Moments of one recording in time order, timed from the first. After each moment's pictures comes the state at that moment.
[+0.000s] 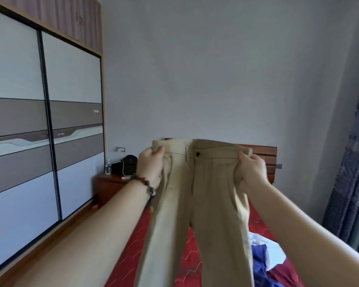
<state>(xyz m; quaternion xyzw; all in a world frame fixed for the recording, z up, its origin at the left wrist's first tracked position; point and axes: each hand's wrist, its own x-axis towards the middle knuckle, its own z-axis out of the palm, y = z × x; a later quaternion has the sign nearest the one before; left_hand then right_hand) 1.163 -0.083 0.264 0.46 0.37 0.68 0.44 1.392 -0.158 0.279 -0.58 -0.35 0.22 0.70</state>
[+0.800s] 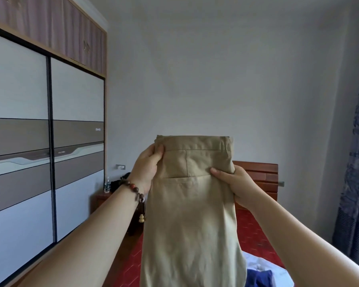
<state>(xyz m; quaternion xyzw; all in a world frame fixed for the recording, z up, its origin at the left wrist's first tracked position) 1.152 -0.105 0.320 0.57 0.20 0.61 0.51 1.397 -0.159 0.303 -0.39 -0.56 0.43 0.59</state>
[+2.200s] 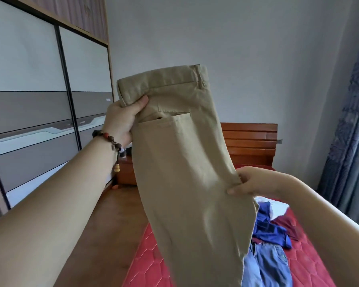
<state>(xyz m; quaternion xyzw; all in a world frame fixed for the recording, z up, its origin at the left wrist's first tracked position) 0.924 -0.278 0.334 0.51 0.21 0.67 0.50 1.246 -0.378 0.237 -0.52 -0.69 0.44 0.24</state>
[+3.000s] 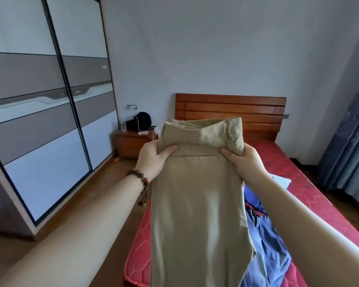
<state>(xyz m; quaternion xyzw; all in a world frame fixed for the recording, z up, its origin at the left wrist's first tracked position) 0.930 -0.236 0.159 0.70 0.39 0.51 0.30 1.175 -0.308 0.162 -0.55 -0.53 0.25 0.60</state>
